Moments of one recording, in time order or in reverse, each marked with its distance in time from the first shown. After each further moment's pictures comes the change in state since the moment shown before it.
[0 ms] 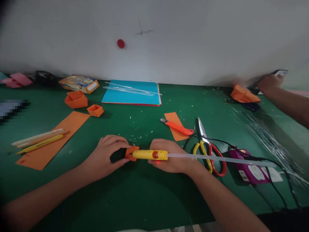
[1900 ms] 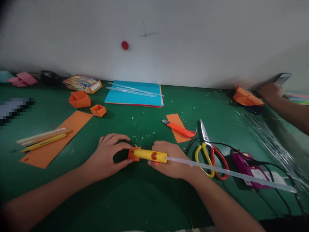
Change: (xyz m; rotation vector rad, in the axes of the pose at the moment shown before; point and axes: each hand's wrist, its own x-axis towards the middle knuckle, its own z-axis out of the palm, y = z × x) left_hand 0.001 0.004 -0.001 0.038 0.004 -0.067; right_hand 0.001 -0.015 0.005 -0.073 -0.007 0.170
